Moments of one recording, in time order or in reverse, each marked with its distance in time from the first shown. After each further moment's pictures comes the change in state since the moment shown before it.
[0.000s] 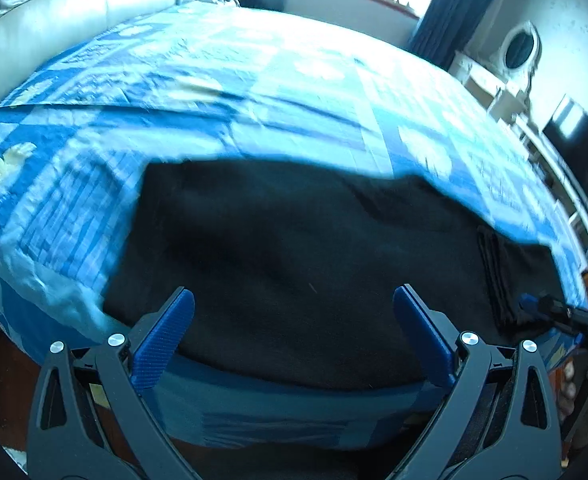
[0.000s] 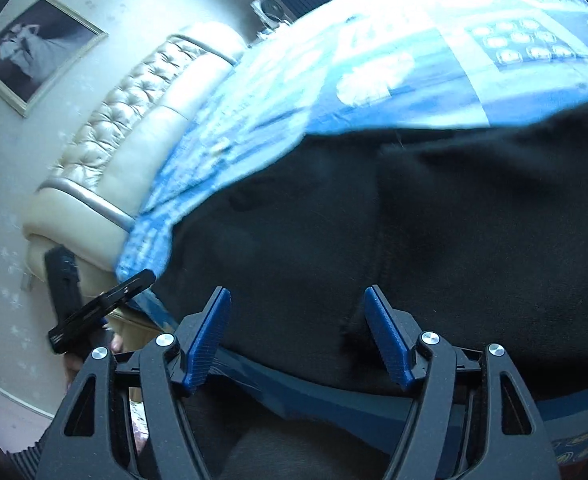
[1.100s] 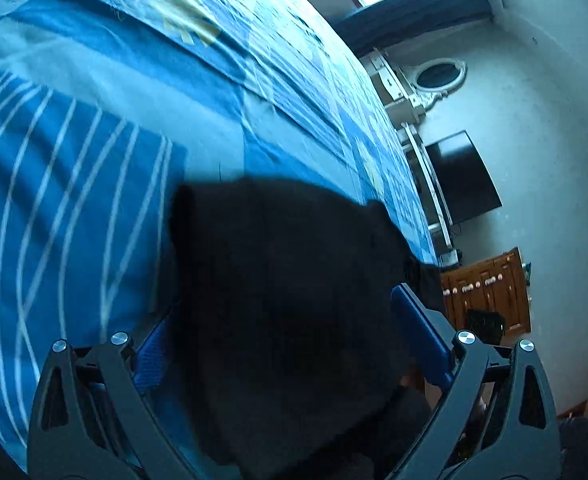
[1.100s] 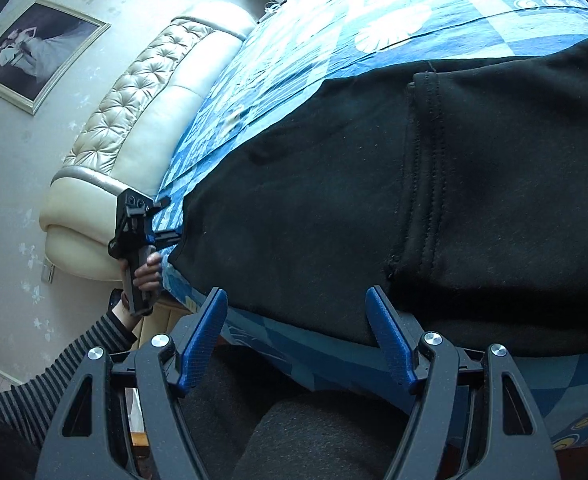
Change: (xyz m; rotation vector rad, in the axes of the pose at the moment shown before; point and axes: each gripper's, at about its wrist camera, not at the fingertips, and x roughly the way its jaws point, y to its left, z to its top) left arm 0.096 0.145 0.043 -0.168 0.264 -0.648; right arm 0.038 0.004 -0.026 0.065 0.133 0.063
